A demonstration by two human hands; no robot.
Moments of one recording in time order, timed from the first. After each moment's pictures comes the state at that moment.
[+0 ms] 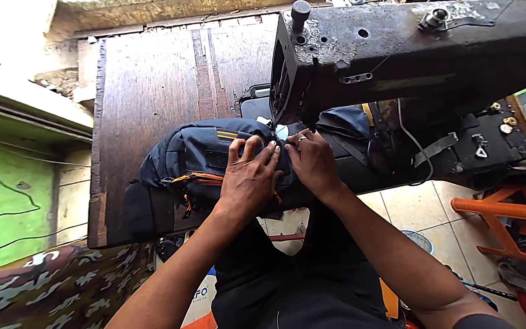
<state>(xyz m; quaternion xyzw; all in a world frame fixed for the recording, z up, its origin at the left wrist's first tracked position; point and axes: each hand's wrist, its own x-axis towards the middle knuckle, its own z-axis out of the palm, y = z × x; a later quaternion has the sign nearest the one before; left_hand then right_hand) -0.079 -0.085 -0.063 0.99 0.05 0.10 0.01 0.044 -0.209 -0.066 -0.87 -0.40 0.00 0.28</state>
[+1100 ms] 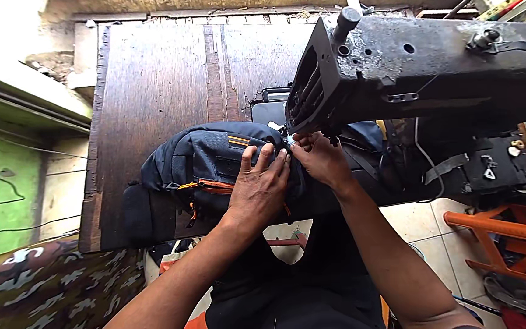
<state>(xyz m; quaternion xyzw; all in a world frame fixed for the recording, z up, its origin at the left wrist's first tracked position) -0.080 -0.088 -0.066 0.99 0.06 0.11 -0.01 0.063 -0.187 -0.049 -0.86 -0.30 0.20 0.36</state>
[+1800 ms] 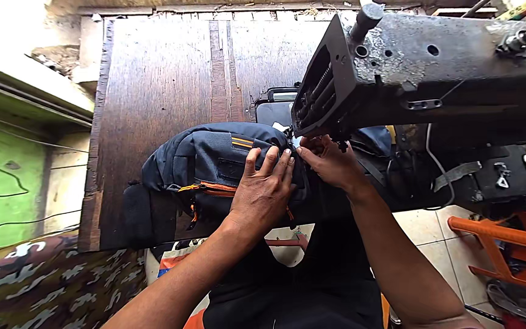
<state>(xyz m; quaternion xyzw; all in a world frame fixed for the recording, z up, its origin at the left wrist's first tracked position) -0.081 -0.088 -0.069 0.99 0.06 0.11 -0.02 0.080 -0.195 -0.060 -0.83 -0.34 0.22 0.38</state>
